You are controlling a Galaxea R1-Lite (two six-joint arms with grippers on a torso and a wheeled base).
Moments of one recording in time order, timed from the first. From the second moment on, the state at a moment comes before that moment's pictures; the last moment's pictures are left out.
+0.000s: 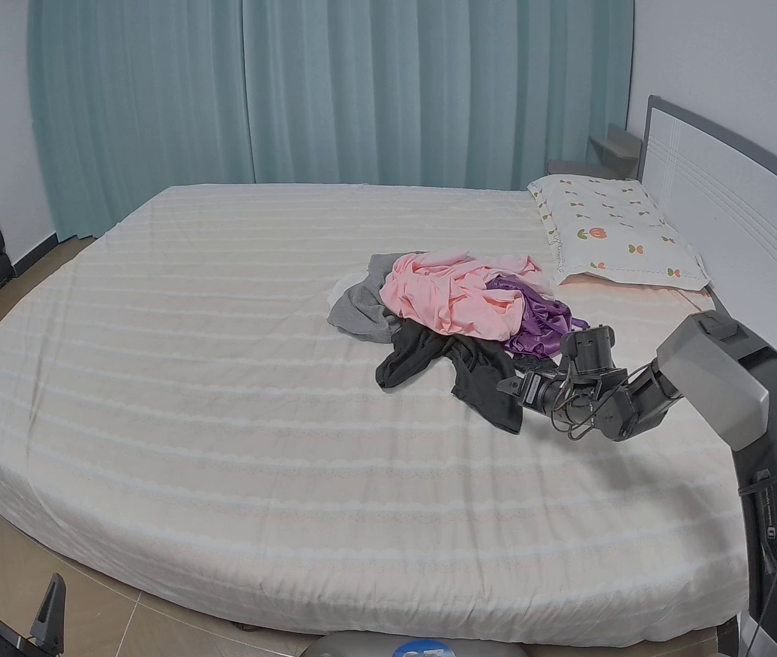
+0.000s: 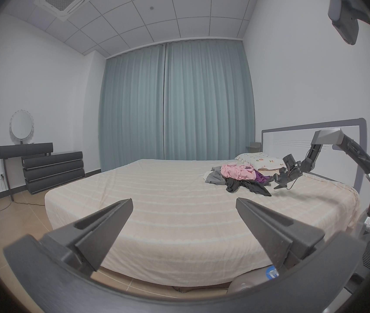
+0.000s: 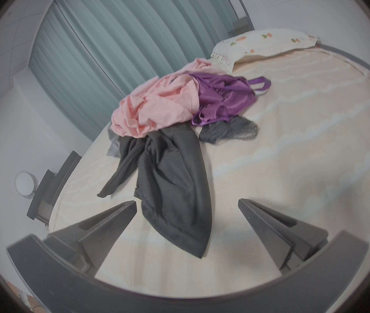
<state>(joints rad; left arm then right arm) 0.00 0.02 -0.02 0.00 -0.01 0.01 0.25 2.57 -1.42 -0.54 0.06 0.54</state>
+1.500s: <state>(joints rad) 0.00 0.02 -0.02 0.00 -0.01 0.01 0.28 2.51 -1.22 -0.67 0.09 0.69</state>
